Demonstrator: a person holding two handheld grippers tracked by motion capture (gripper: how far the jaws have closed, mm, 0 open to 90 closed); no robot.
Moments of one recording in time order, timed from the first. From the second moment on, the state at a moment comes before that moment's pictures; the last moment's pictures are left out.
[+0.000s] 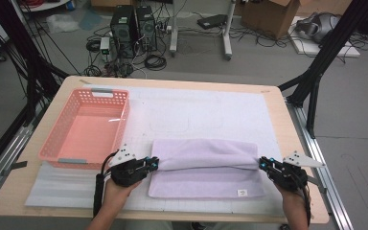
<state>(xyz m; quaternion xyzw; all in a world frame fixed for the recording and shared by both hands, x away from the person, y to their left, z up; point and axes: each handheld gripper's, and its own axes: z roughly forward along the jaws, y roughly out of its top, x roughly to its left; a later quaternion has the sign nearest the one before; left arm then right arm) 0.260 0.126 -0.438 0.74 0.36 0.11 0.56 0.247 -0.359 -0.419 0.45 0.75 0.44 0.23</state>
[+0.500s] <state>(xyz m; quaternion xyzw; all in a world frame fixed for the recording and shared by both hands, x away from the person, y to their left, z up) 0.222 0.124 -0.442 0.75 0.35 0.12 0.54 0.207 -0.364 -0.423 0.44 0.75 0.43 0.23</state>
